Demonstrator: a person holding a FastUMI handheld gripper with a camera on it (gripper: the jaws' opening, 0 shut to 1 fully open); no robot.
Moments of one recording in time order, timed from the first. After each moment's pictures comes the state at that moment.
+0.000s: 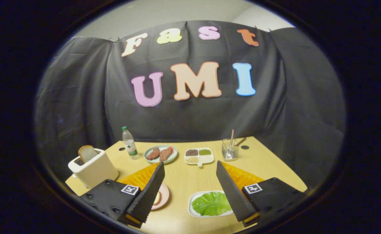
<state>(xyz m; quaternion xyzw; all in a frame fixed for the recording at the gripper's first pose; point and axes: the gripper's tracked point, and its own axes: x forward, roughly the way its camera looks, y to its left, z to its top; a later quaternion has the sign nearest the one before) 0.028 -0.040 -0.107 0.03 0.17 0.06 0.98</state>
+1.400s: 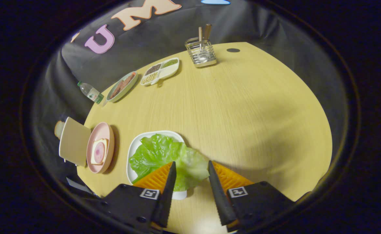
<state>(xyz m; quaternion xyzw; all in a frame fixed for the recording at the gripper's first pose) 0.042 -0.152 -0.338 0.10 0.51 0.09 0.85</state>
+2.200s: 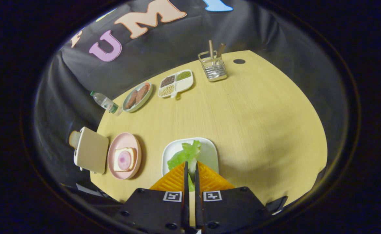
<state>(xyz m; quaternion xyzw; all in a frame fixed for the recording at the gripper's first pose) 0.038 -0.117 -0.245 0.14 0.49 0.09 0.86</state>
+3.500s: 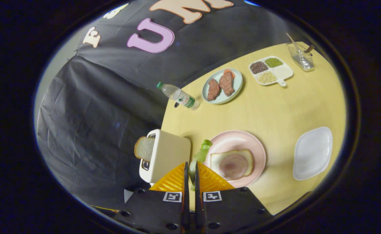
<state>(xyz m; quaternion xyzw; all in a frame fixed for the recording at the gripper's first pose) 0.019 0.179 -0.186 0.25 0.52 0.26 0.78</state>
